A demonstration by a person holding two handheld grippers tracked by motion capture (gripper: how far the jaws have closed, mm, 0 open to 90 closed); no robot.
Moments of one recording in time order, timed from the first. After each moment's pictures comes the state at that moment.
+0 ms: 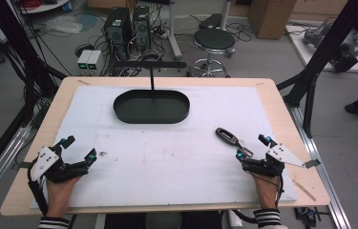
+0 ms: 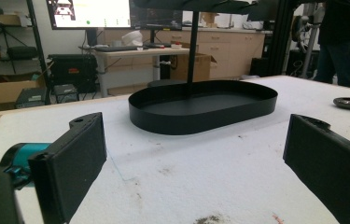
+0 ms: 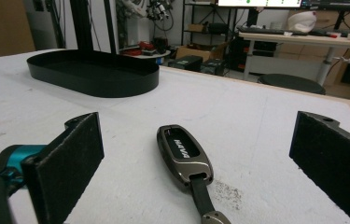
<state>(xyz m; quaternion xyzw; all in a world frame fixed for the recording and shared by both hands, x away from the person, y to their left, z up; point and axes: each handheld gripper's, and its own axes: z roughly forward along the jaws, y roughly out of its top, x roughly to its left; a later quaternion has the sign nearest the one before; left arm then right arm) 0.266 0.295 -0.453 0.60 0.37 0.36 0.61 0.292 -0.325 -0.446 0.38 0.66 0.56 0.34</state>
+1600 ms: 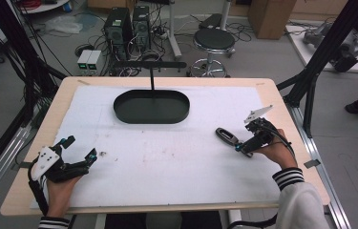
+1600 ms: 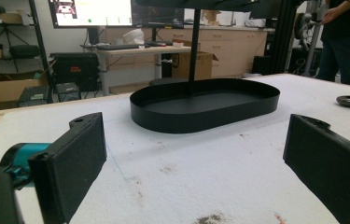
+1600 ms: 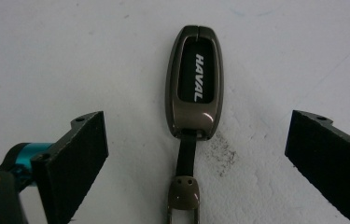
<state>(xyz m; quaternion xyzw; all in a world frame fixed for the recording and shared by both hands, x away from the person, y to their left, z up) 0.266 0.294 -0.453 0.61 0.37 0.36 0.61 0.388 -0.311 -0.388 0.30 0.91 0.27 0.12</state>
